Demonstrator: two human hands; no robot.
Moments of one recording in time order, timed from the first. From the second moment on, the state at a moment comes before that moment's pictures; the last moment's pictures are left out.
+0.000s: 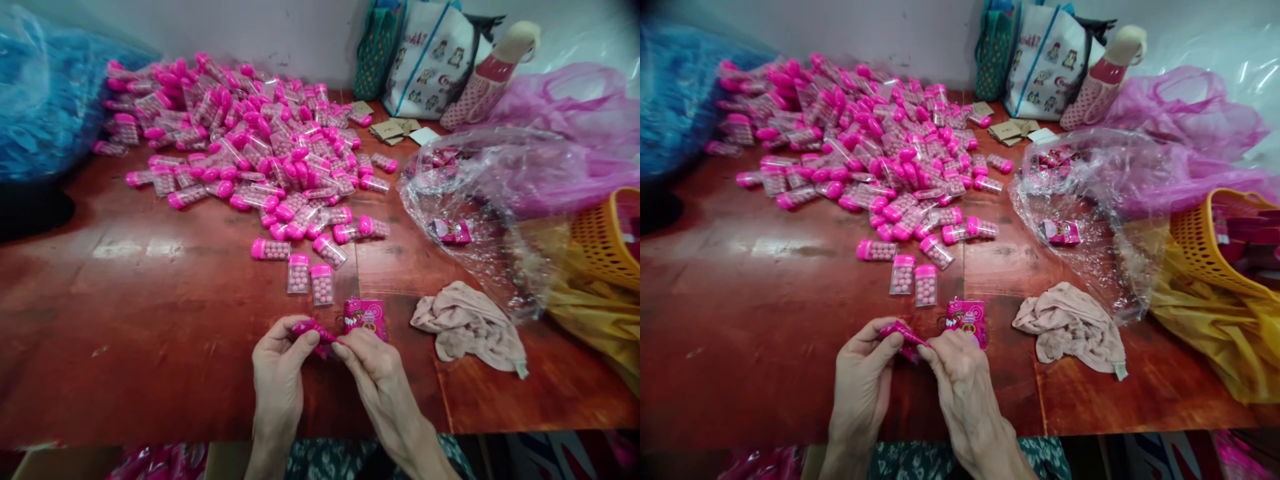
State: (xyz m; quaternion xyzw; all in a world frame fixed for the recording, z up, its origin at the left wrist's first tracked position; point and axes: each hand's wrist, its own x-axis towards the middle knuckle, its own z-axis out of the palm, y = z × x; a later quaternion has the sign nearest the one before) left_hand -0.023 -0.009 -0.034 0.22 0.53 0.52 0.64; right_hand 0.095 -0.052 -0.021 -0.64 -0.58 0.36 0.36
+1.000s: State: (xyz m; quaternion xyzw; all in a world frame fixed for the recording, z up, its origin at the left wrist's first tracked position) left_hand -0.067 0.020 -0.043 0.27 0.50 0.65 0.51; right_hand 0.082 -0.002 -0.029 -0.74 -0.63 0.08 0.24
